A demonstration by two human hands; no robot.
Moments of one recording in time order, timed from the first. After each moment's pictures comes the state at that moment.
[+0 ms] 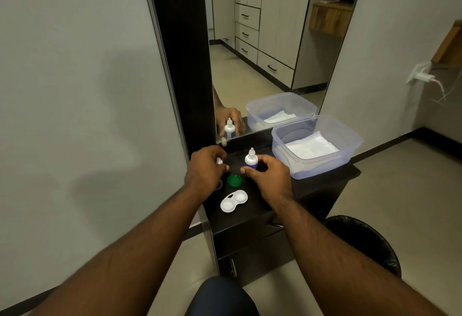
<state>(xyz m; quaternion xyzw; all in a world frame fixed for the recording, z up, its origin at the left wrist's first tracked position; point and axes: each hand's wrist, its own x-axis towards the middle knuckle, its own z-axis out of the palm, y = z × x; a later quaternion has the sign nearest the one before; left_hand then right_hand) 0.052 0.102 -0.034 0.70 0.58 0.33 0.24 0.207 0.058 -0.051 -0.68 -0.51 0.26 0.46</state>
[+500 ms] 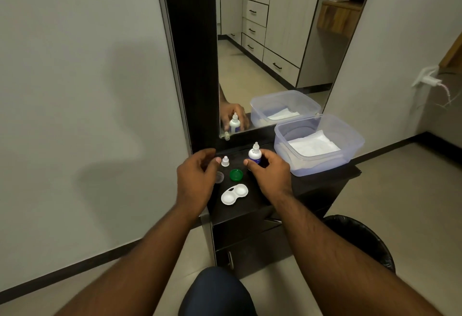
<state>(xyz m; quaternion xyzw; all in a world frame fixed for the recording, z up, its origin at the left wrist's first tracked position) 0.041 0.049 -0.035 0.61 0.57 0.49 0.24 0.206 0.057 -0.053 -0.67 -0.51 0.25 0.47</state>
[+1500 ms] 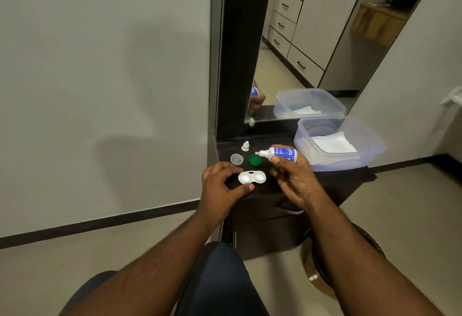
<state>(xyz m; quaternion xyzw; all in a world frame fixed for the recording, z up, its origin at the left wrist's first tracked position) 0.036 0.007 -0.099 0.65 0.55 0.46 0.25 0.207 0.021 -0.035 -0.45 -0.35 0.59 0.57</state>
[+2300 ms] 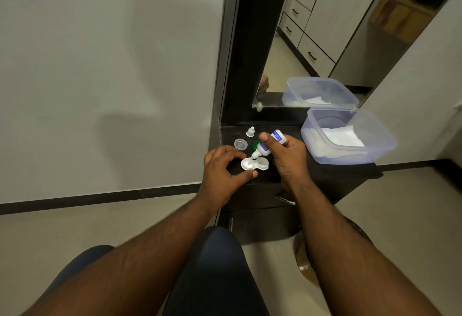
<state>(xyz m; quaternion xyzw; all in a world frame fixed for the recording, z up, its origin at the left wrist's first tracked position) 0.038 0.007 -0.103 0.64 0.55 0.48 0.24 0.180 0.031 -0.036 -0.57 -0.46 0.44 0.53</state>
